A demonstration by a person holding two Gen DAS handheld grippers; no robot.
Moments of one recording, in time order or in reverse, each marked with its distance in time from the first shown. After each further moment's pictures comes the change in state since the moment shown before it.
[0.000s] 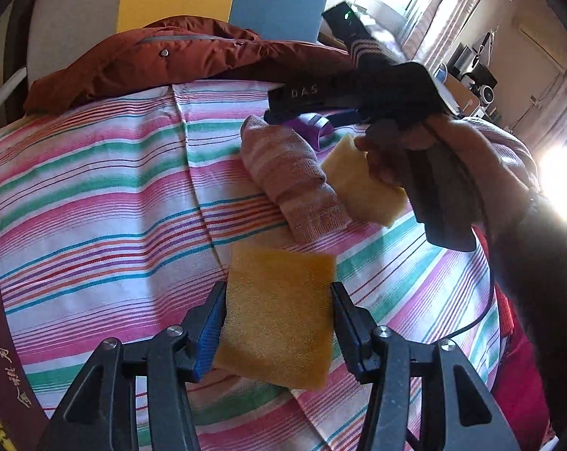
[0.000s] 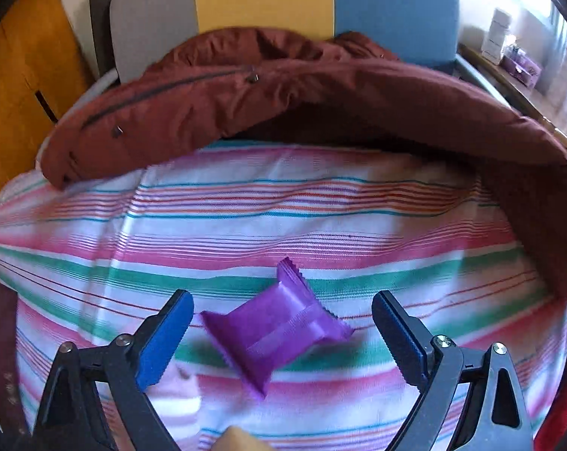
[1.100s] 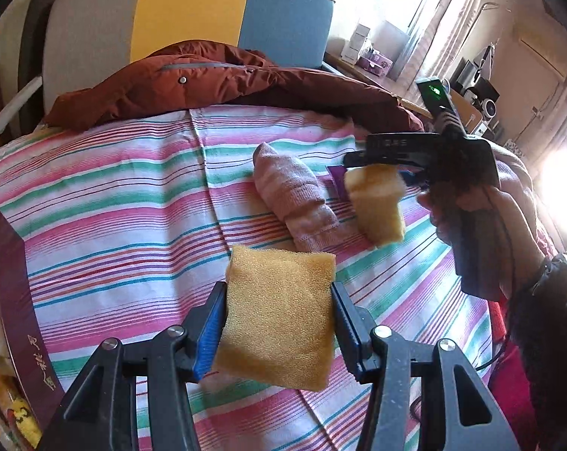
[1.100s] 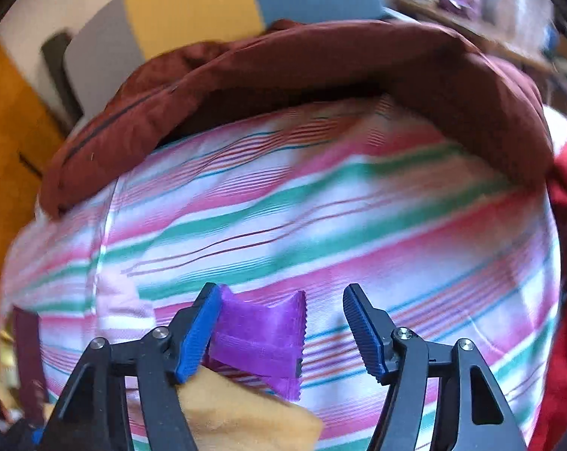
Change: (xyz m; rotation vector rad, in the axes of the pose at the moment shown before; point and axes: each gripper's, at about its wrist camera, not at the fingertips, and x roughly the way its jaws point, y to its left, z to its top) left arm -0.031 0.004 -0.001 -0.016 -0.073 0.025; right arm -0.052 -0.075 -0.064 0.287 -0.043 0.035
